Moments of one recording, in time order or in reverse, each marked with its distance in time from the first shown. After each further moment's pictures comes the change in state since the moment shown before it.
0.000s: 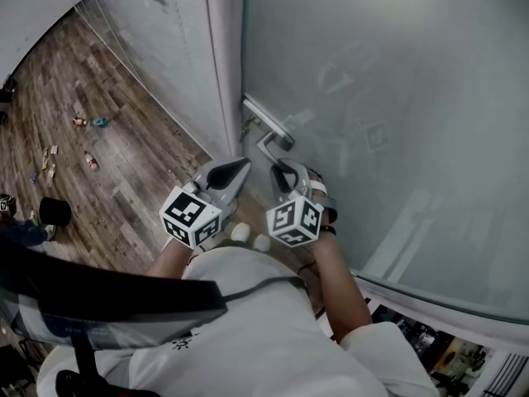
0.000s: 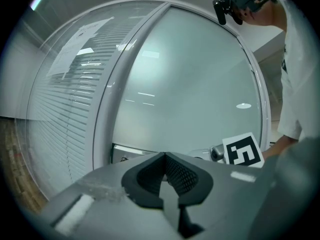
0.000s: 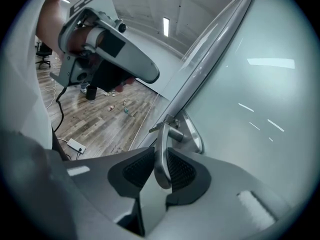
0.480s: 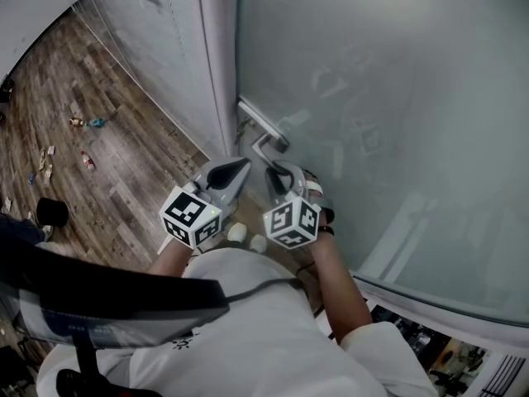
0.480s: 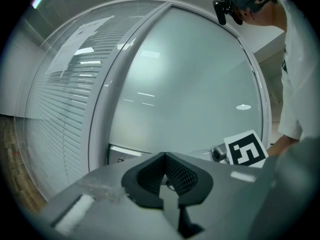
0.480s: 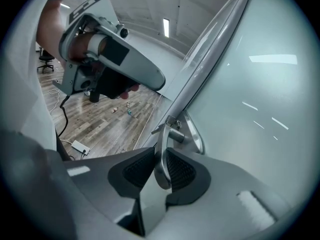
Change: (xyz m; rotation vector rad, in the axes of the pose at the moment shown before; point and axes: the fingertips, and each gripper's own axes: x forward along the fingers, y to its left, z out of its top) left arm 0.011 -0.004 0.002 -0.009 -0.008 -0.009; right arm -0.003 0.001 0.002 0.010 -0.010 0.044
